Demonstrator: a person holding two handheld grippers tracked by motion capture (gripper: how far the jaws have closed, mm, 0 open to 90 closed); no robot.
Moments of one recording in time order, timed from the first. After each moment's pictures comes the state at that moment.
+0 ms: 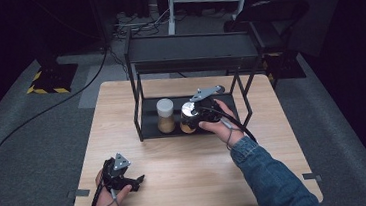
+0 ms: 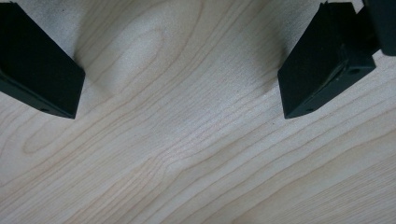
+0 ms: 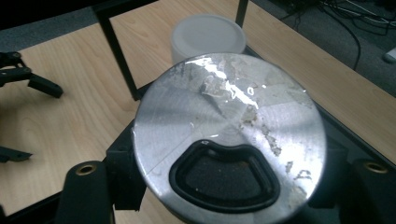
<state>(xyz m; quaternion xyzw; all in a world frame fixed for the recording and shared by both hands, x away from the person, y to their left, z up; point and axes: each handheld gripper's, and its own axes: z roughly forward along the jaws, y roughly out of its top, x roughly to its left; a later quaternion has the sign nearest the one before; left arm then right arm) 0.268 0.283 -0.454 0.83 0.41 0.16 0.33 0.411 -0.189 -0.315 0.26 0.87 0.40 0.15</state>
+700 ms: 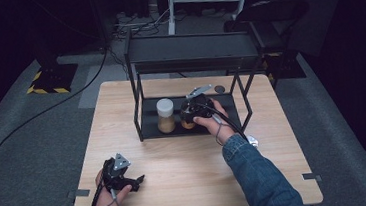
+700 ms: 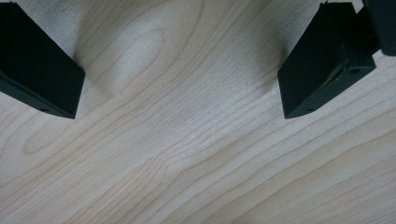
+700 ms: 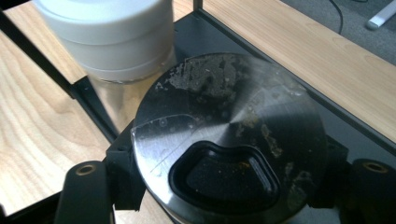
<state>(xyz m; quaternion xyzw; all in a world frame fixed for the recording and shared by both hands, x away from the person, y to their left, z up) 0.268 0.283 -0.454 0.83 0.41 0.16 0.33 0.451 -0.168 -0.354 0.31 0.86 0.36 0.15</state>
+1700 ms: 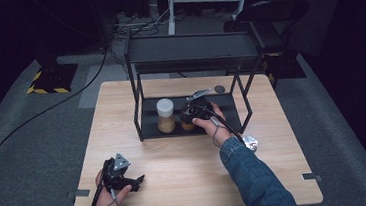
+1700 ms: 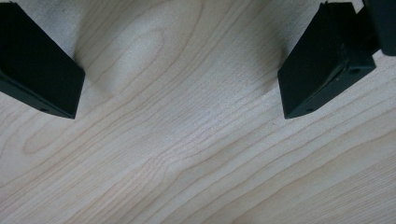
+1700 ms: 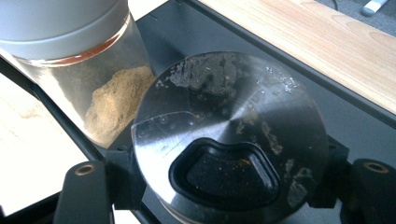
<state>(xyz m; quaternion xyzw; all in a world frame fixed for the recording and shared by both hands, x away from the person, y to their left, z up) 0.268 0.283 -0.454 0.83 0.41 0.16 0.33 0.461 -0.169 -0.383 0.34 0.85 0.37 0.15</state>
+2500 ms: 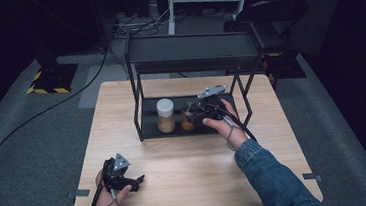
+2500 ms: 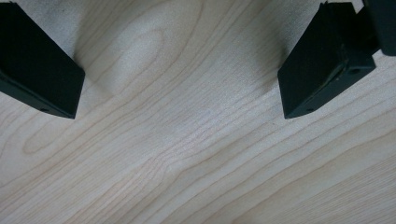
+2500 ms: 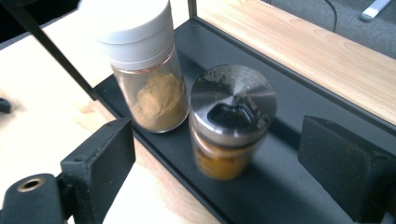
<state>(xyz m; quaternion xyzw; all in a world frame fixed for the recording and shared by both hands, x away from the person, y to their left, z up) 0.268 0.283 -0.454 0.83 0.41 0.16 0.33 0.420 -0.205 -0.336 0.34 0.84 0.39 0.14</state>
